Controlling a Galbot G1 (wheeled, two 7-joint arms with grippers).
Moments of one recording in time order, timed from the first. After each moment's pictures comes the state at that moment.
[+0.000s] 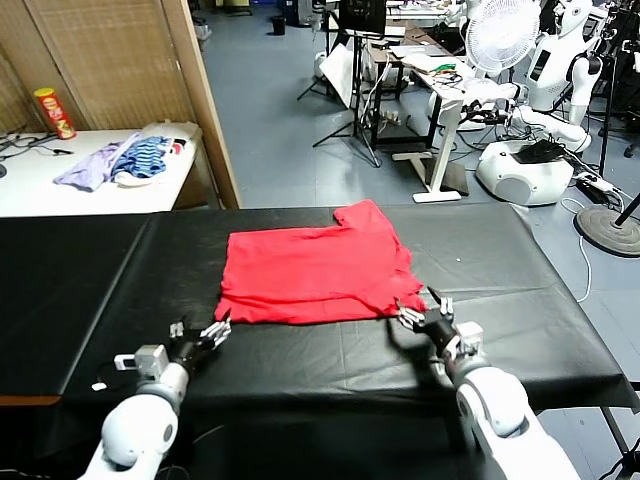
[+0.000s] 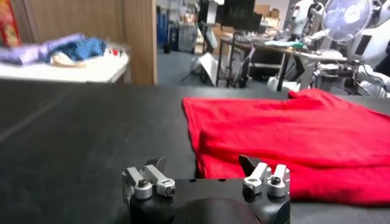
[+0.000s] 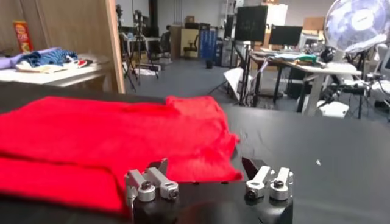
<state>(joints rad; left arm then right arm) 1.36 -1.21 -0.54 -1.91 -0.52 0.38 -0.08 -1.26 1.17 0.40 1.83 0.32 -0.31 0.00</state>
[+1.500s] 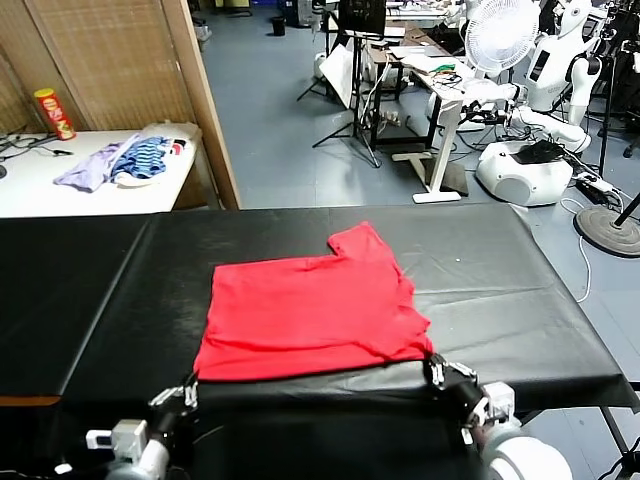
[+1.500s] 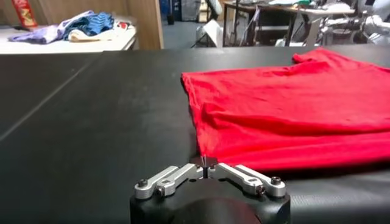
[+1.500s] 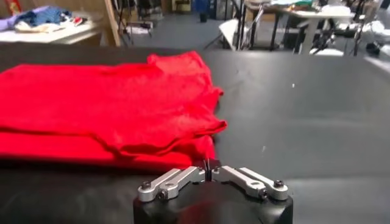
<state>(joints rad) 1.81 -1.23 -0.63 -2.23 -0.34 0.39 -0.13 -1.65 1.09 0.52 2.21 0.42 -0.53 0.08</state>
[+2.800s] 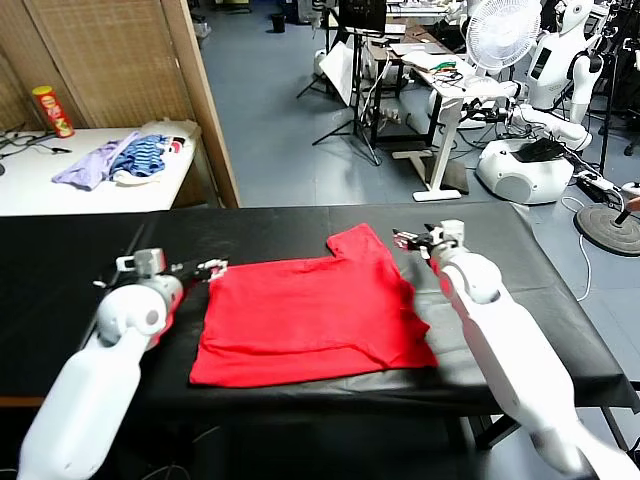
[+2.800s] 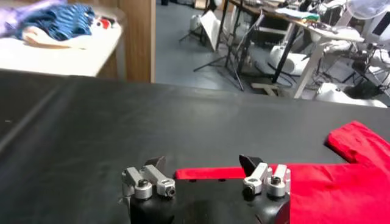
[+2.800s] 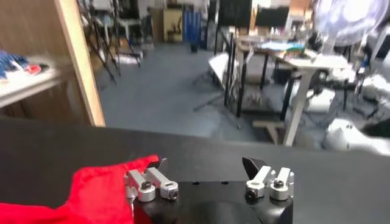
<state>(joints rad) 0.78 -1.03 -0.33 -1.61 -0.88 0.74 -0.28 -0.40 1.27 0.05 1.11 0.51 -0.55 0.00</state>
